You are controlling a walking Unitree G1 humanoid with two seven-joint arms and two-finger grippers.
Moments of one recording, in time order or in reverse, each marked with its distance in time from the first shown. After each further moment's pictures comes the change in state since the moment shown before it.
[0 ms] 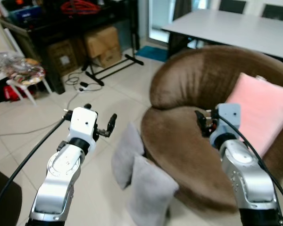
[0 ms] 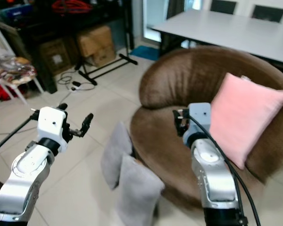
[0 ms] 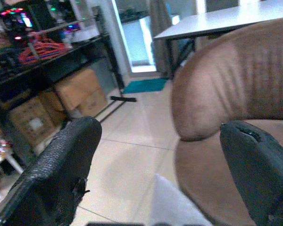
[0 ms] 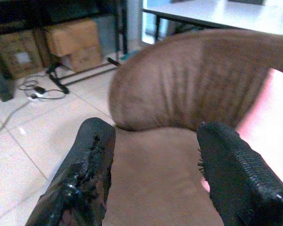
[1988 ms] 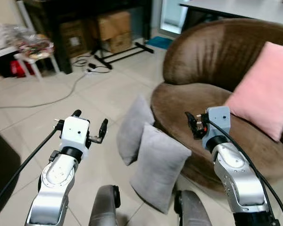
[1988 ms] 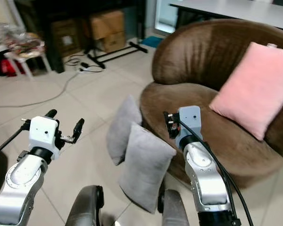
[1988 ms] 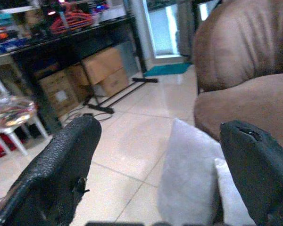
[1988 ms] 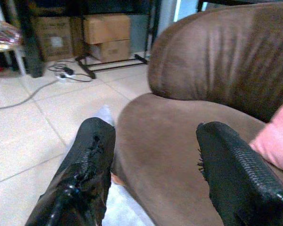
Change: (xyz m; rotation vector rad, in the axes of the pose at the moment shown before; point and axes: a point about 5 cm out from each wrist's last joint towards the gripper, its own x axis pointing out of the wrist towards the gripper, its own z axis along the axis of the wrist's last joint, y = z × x) left arm -0.015 0.007 -0.016 0.021 0.001 0.075; right arm -0.001 0.009 -0.008 -0.056 -0.056 0.052
